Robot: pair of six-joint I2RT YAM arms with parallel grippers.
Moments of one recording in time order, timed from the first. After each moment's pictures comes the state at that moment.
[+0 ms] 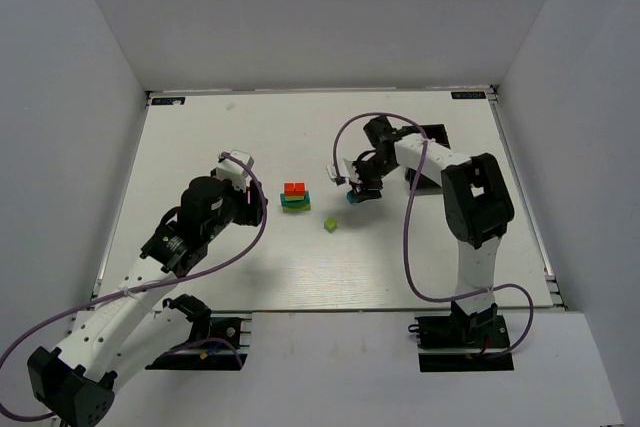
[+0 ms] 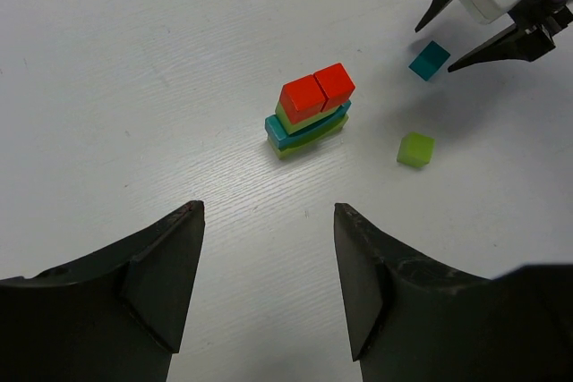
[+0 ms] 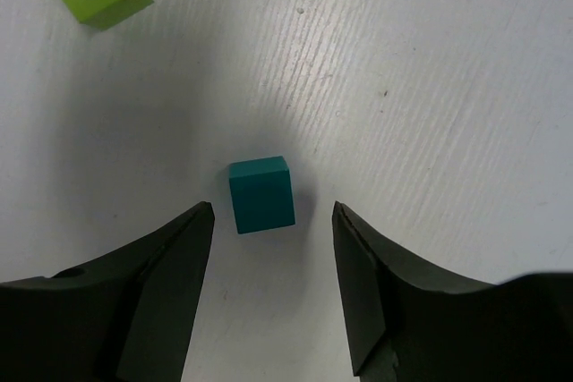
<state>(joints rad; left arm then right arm) -0.53 0.78 0.70 -0.34 -0.08 -0.11 0.46 2.00 1.44 -0.76 -0.61 -1.46</state>
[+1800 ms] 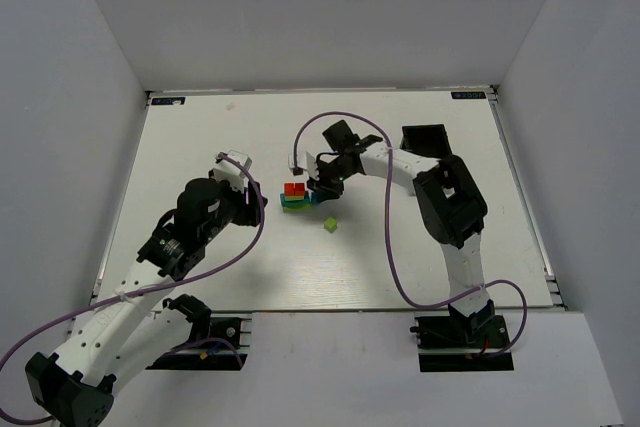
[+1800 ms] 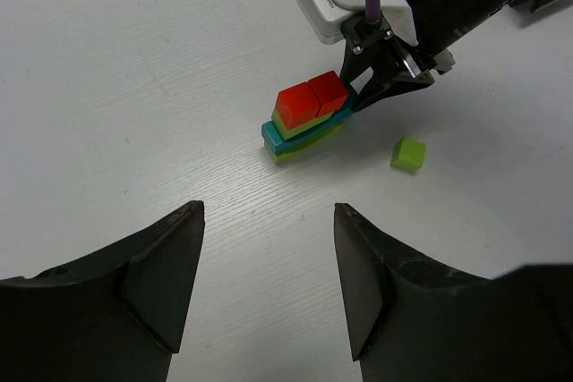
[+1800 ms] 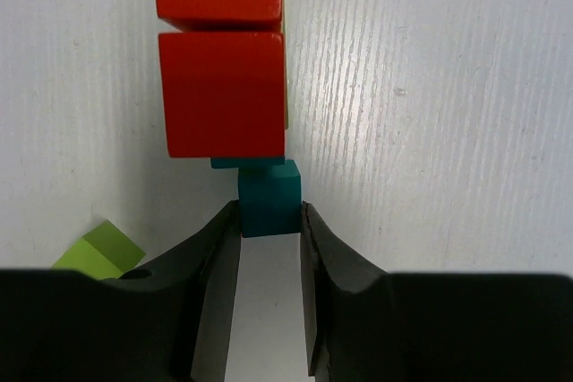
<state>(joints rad) -0.53 0.75 0.70 -0.34 -0.07 -0.11 0.66 2.10 1.55 -0.54 -0.58 -0.91</state>
